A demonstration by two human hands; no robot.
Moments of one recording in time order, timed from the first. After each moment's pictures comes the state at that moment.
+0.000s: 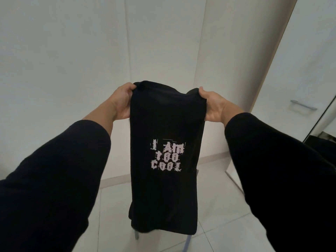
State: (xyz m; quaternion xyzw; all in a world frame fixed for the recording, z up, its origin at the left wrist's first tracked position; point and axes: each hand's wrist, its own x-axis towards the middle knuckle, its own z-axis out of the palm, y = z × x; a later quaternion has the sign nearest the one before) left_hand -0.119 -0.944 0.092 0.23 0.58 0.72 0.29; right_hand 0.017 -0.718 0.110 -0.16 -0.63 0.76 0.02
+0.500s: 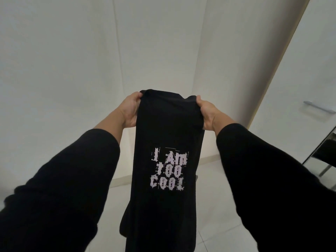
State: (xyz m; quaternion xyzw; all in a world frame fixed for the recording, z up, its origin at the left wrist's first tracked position) left_hand -0.201 -0.852 0.054 0.18 0.58 0.72 0.33; right_hand -0.088 -0.656 0.068 -0.24 -0.57 0.78 0.05
